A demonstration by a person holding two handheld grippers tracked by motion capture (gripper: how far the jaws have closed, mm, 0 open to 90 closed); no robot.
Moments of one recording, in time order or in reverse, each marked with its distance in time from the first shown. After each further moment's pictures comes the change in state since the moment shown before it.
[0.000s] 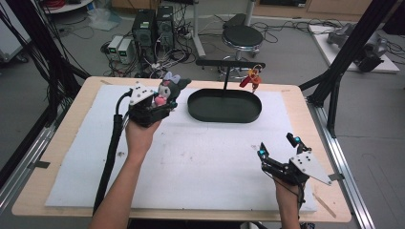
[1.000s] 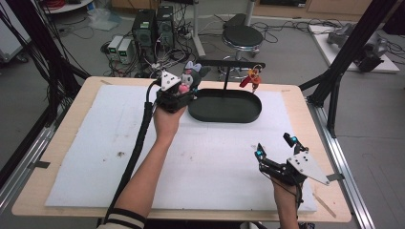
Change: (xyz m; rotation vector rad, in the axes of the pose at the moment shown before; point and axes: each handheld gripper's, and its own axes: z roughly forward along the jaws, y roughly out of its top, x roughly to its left) left arm -0.021 0.013 0.073 -0.025 0.033 -0.034; right arm 0.005 0.001 0.001 -0.006 0.026 0.007
